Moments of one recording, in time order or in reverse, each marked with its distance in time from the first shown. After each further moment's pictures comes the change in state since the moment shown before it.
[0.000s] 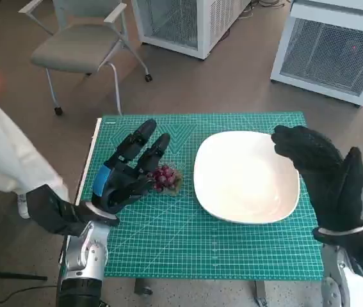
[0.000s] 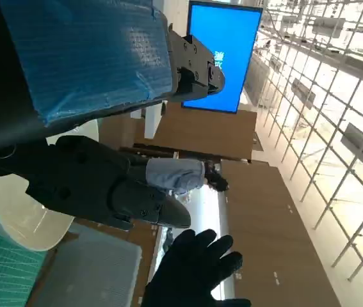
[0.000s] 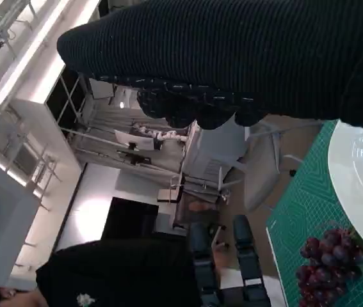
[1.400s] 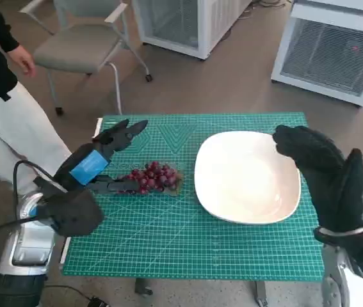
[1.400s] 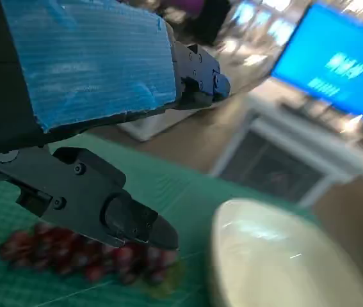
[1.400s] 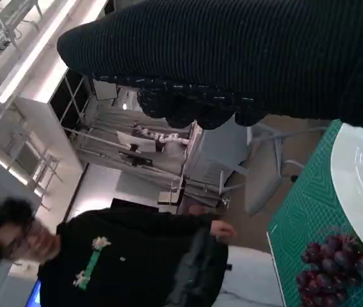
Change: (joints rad) left arm -0.010 0.431 -0.266 -0.337 0.882 0.062 0.300; right arm 0.000 0.001 -0.003 0.001 -0.017 -0.022 -0.001
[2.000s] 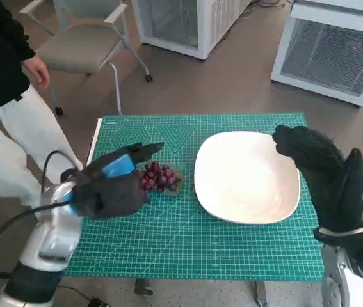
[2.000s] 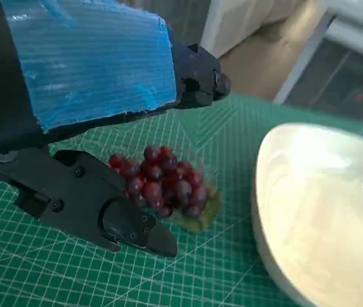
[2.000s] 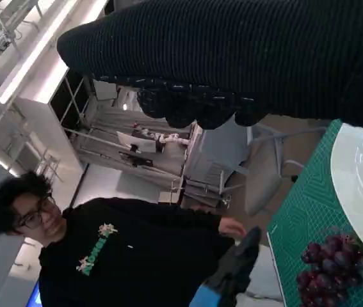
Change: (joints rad) left arm -0.142 -0.027 -0.224 0.018 0.132 0.376 -0.157; right arm 0.000 0.002 -0.001 0.000 0.000 -0.002 0.000
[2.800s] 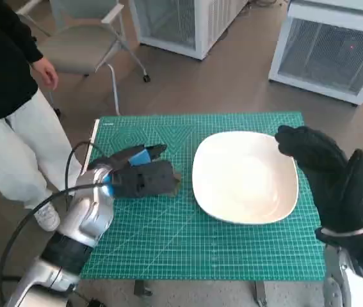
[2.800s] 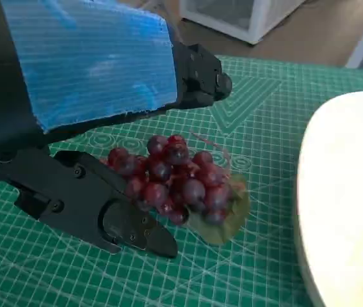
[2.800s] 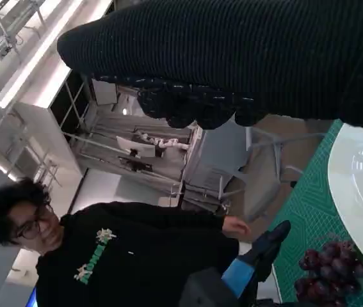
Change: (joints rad) left arm -0.216 -0.111 -0.165 0.438 0.125 0.008 0.121; right arm 0.001 -0.004 -0.005 0.007 0.000 -0.010 0.000
